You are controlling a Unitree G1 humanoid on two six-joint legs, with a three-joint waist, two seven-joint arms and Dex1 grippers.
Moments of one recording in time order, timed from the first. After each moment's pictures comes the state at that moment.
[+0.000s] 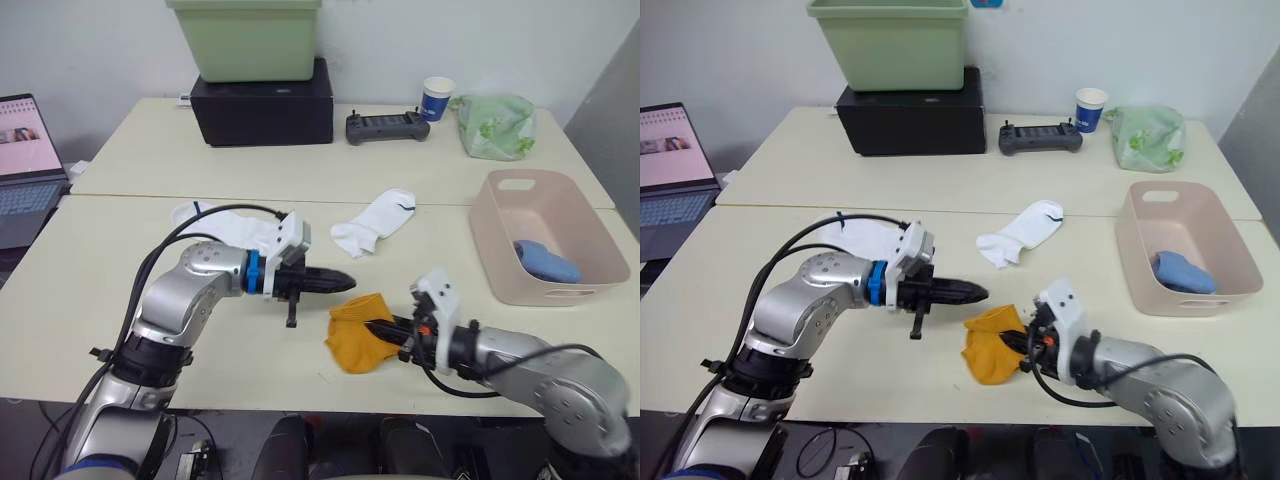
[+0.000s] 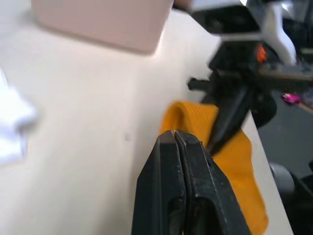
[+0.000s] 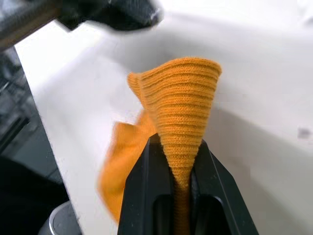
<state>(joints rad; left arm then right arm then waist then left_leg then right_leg) -0.59 0.54 -0.19 -0.13 -0.49 0.61 -1.17 -0.09 -0.37 -0.10 -0.85 0.82 1.31 0.32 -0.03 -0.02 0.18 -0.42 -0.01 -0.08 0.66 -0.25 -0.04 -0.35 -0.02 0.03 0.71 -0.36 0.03</state>
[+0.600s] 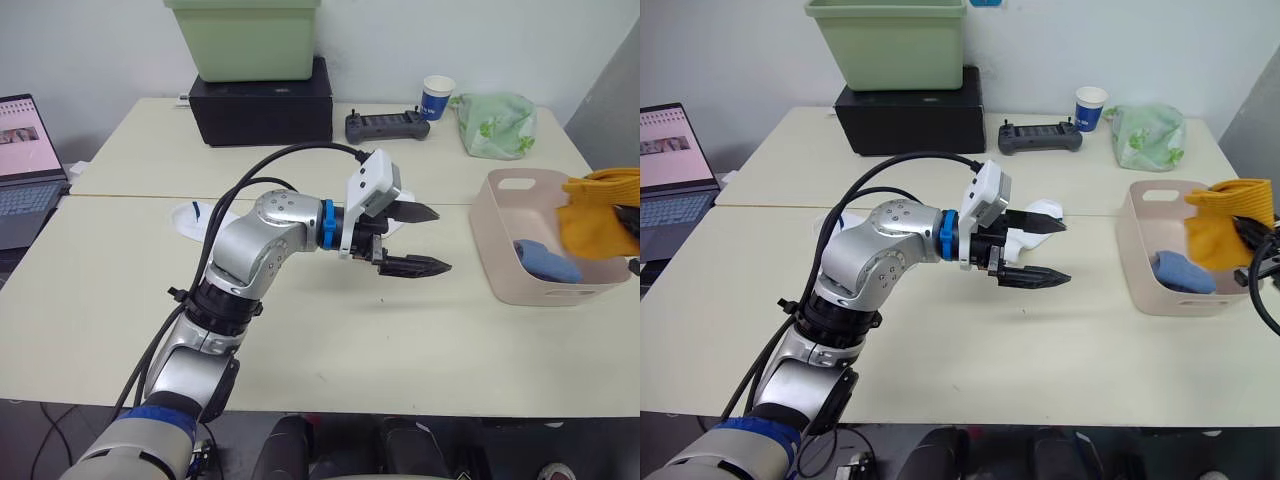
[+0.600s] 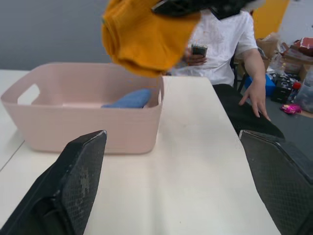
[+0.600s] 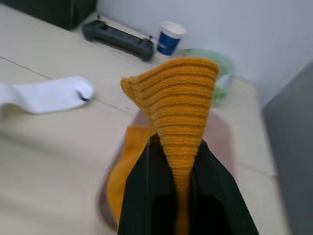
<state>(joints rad) -0.89 0.30 -0.27 -0.05 -0.49 0.69 -1.08 0.23 -1.19 -0.90 -0.74 0.81 0.97 0.31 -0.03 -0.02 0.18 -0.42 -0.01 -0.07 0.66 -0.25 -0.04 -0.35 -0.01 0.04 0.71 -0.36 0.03</state>
